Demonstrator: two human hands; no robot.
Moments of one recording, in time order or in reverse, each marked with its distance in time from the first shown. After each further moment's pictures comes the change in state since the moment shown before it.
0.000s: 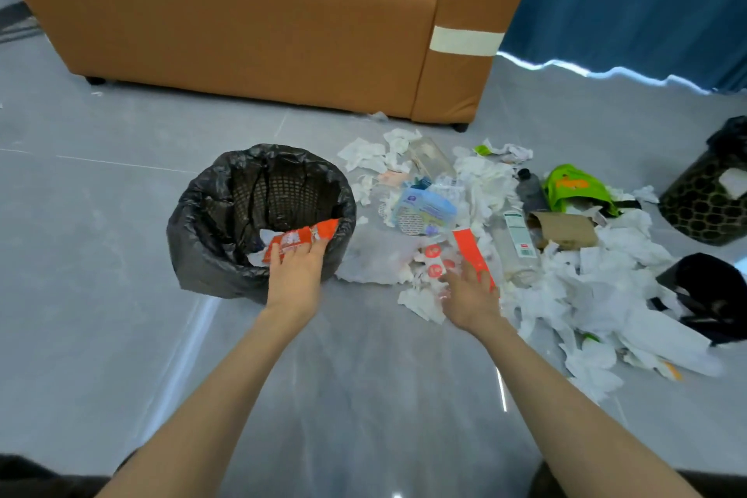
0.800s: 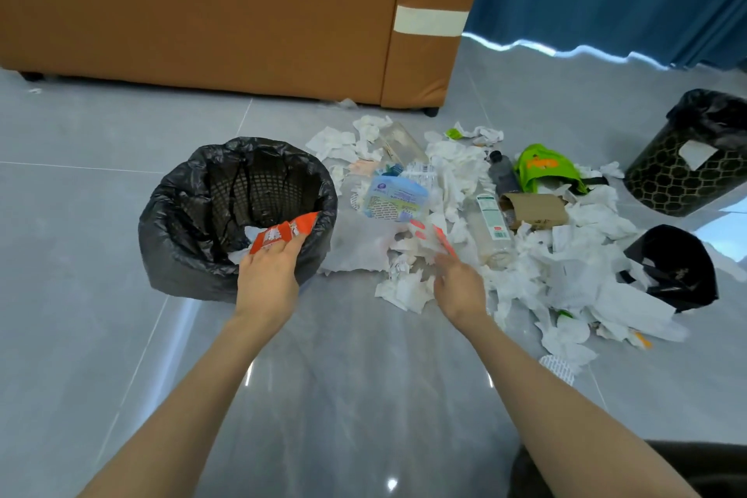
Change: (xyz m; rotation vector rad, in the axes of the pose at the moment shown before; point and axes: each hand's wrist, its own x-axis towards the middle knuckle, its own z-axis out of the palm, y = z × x) left_hand -0.002 0.009 0.010 -0.085 0.115 0.049; right_hand 0.017 0.031 0.021 0.190 0.307 -0.038
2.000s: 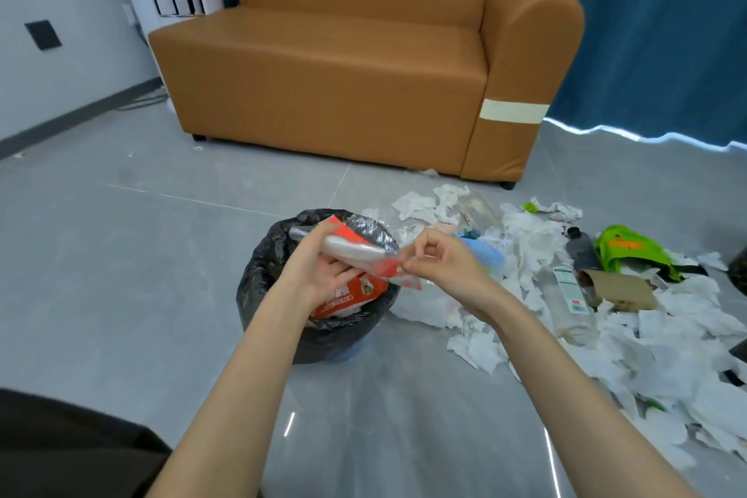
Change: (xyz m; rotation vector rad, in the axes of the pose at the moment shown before) left_hand -0.007 -0.044 -0.126 -1.961 -0.205 -0.636; right_hand -0.044 -0.190 -0.117 0.957 -0.388 -0.442
